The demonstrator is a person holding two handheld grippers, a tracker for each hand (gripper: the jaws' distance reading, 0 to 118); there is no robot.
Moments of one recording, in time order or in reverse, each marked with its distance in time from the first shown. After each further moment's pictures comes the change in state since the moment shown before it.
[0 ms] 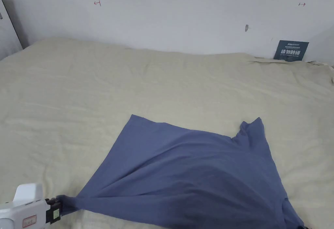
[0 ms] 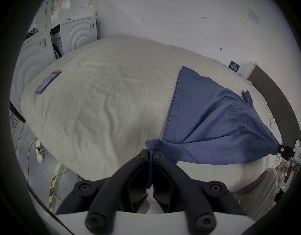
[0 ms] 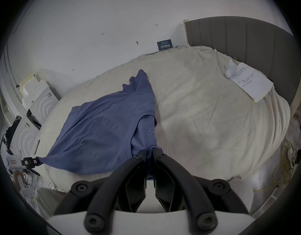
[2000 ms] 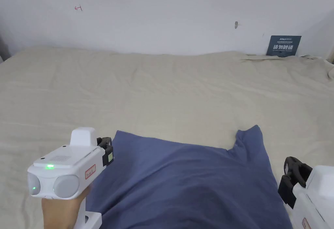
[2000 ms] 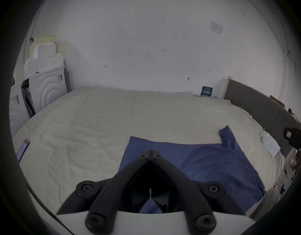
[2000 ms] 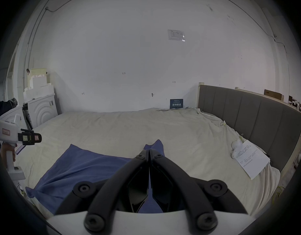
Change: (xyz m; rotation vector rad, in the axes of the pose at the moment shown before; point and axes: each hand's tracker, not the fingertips) left arm 0.164 0.153 -0.061 0.354 -0.141 -0.216; right arm -0.113 0.106 -0.010 0.462 -0.064 0.253
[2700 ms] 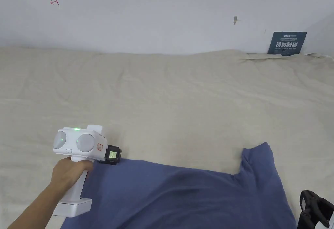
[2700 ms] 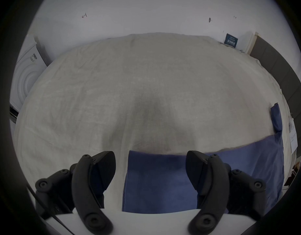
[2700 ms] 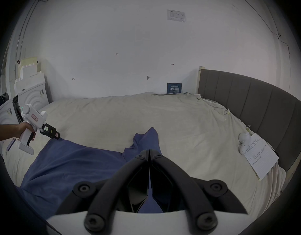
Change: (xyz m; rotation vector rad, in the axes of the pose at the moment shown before) left arm -0.035 0.031 -0.266 -0.524 0.054 -0.074; right arm 0.013 -0.021 -0.092 -0.134 -0.037 0.015
